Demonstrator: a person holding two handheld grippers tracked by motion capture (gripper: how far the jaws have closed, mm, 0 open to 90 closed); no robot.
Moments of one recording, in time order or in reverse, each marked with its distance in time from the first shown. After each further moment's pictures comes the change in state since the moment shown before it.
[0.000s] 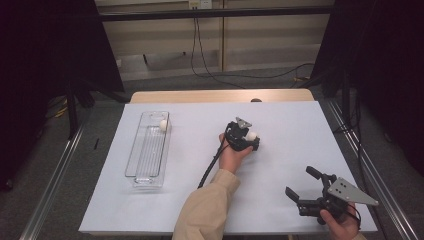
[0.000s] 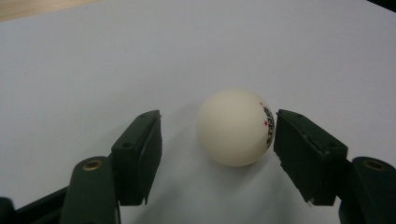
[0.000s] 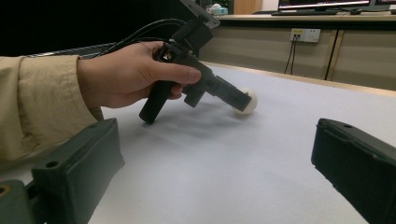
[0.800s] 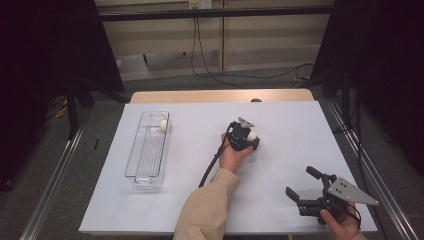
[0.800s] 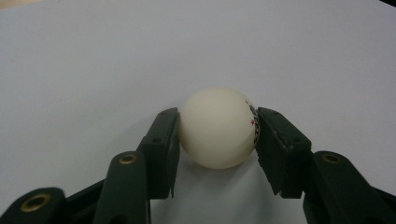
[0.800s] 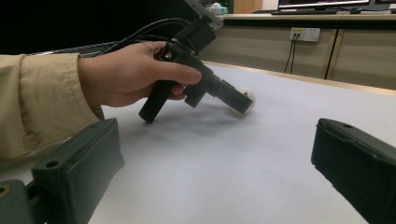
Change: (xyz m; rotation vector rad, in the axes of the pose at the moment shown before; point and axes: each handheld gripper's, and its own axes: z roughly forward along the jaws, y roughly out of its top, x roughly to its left) left arm -0.002 0.002 0.001 0.045 -0.047 0.020; right arm -0.001 0.000 0.000 0.002 -0.002 -0.001
